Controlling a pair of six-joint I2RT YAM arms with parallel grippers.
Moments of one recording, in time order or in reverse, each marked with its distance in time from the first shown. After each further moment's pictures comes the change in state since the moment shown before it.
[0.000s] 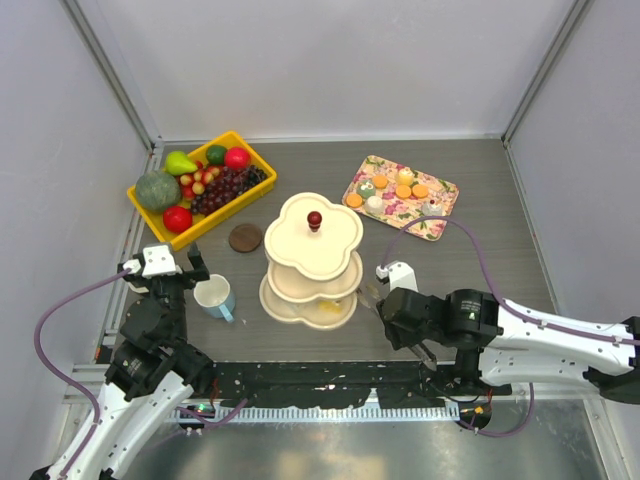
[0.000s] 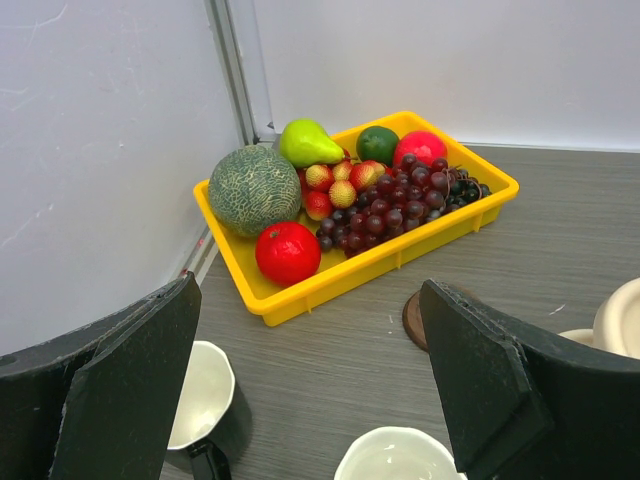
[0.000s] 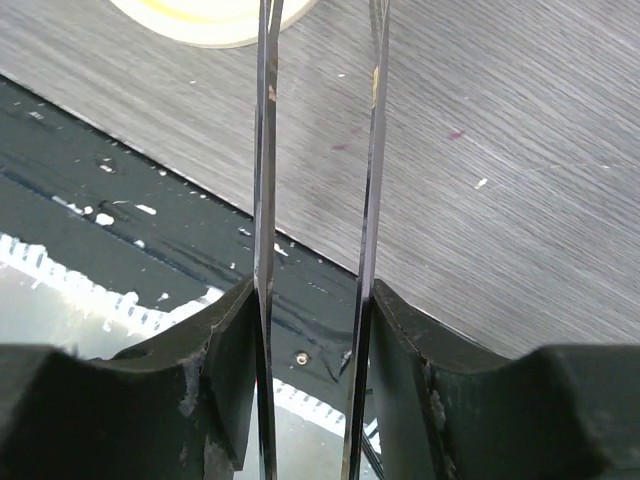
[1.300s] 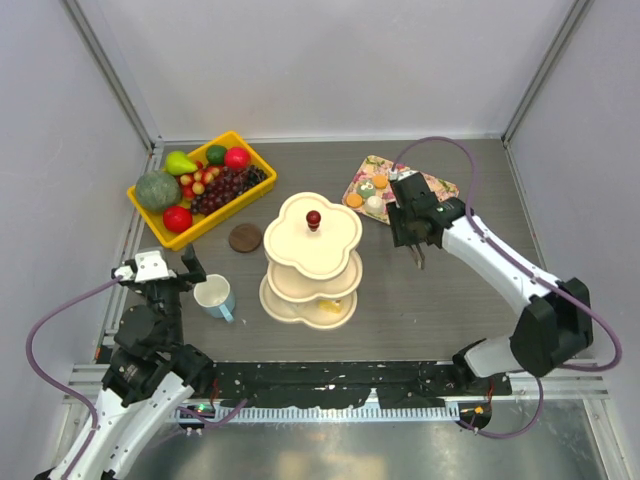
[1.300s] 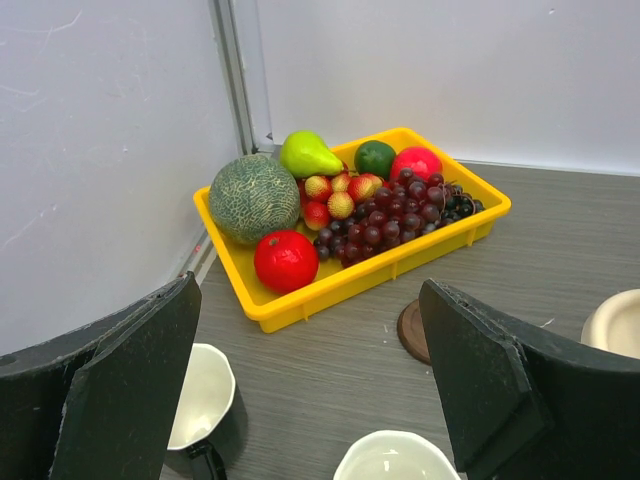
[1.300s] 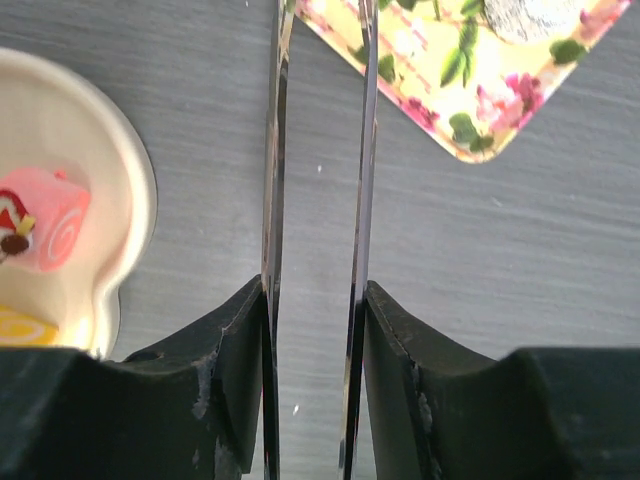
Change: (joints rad) left arm 0.000 -0.051 0.000 -0.003 0.000 -0.007; right arm -0.803 0.488 0.300 0.281 -0.068 -0.516
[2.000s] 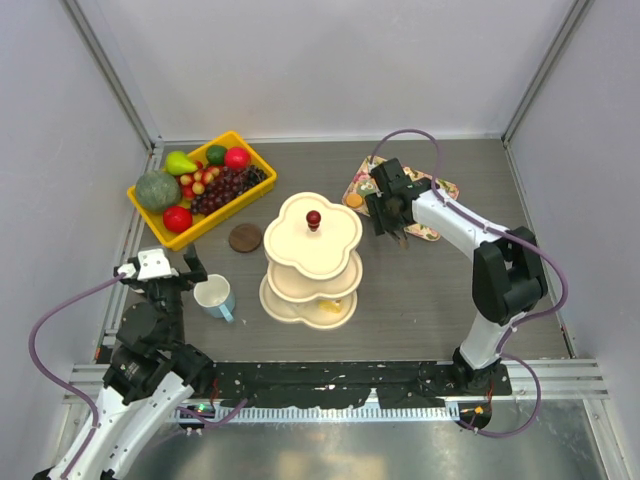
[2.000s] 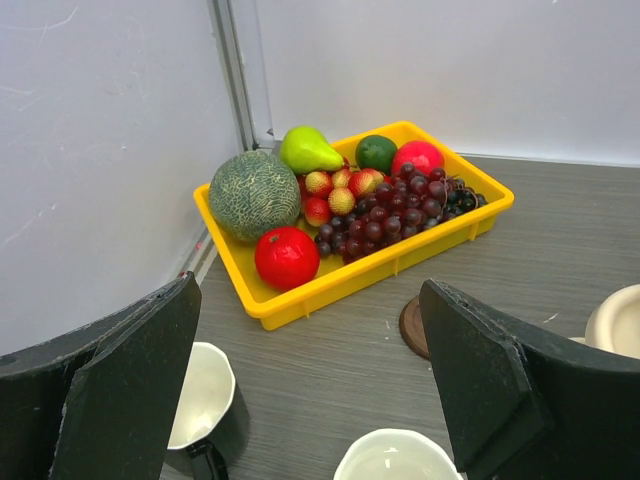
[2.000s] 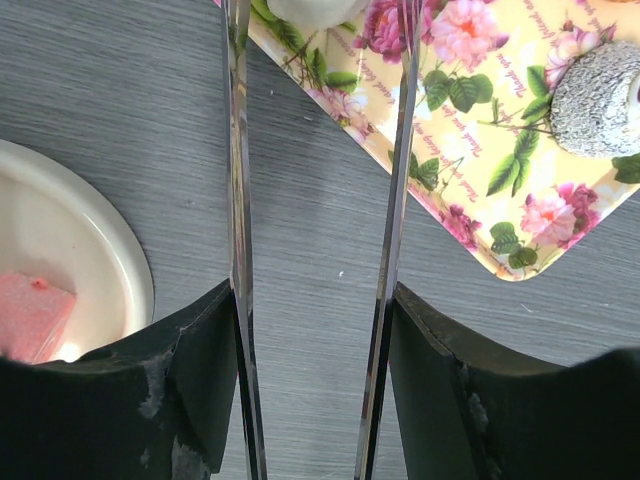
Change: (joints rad) left arm 0.000 0.018 0.000 0.000 0.000 0.001; right arm -0.029 0.378 0.201 0.089 -0.051 -0.092
